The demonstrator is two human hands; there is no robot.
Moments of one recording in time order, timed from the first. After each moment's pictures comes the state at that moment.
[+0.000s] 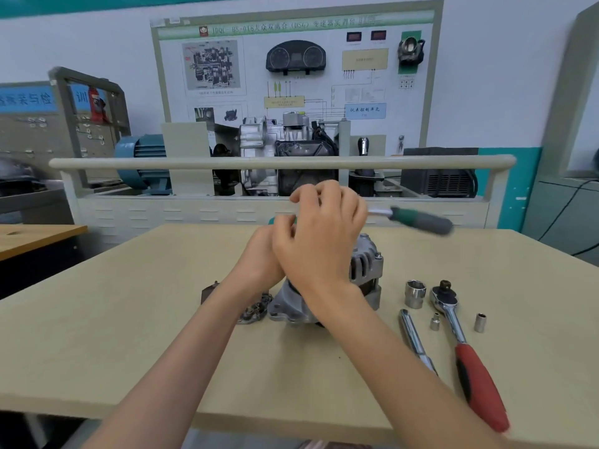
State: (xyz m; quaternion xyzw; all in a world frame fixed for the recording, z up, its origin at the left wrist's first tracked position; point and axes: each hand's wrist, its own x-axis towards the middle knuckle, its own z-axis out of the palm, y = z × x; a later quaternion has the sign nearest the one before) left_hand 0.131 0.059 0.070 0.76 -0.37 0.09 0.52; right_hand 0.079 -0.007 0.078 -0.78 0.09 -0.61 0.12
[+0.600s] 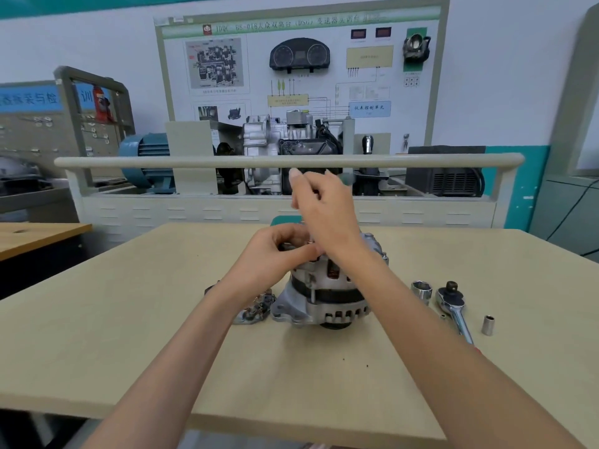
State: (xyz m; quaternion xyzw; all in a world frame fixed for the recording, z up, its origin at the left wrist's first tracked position) left_hand 0.128 0.065 0.065 0.71 -0.40 0.02 0.58; right_hand 0.097 -0.034 0.107 -0.78 -0.10 -0.48 0.40
